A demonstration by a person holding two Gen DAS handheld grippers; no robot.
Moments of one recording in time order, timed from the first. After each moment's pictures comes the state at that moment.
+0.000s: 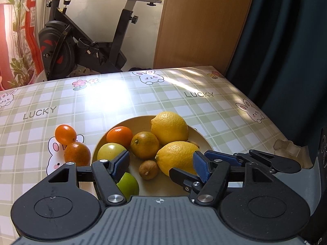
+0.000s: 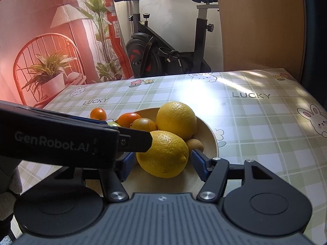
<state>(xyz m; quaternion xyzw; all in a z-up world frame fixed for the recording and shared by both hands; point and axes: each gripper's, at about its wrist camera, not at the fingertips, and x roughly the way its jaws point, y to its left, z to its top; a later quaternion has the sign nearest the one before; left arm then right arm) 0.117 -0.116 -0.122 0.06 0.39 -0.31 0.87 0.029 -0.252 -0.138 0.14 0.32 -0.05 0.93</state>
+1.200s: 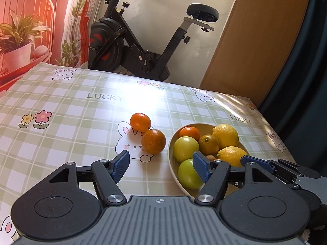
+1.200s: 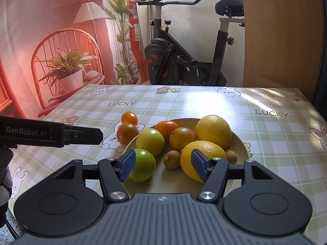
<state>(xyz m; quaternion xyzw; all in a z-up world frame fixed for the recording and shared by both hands) 0.110 -0.006 -0.115 -0.04 0.36 -0.21 0.91 0.030 -0.199 -0.117 0.10 0.31 -0.01 0.95</state>
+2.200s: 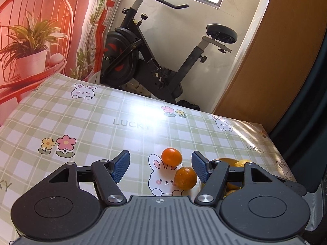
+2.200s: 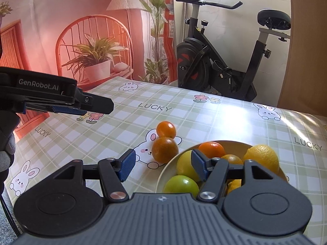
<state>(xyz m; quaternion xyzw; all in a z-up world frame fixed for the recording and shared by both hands) 0.161 0.035 -0.091 -0.08 0.35 -0.19 0.92 0.088 -0.154 -0.114 0.04 0.31 0.07 0.95</state>
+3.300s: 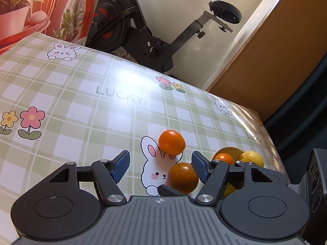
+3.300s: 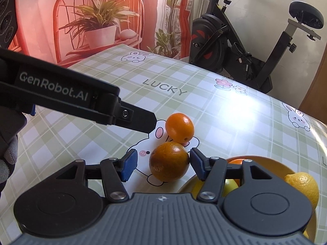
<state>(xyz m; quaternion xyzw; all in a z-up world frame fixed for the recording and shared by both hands) 0.217 0.032 -0.157 -0.13 0.42 -0.24 0.87 0.171 -0.124 -0.157 -0.02 0.38 0.10 0.92</state>
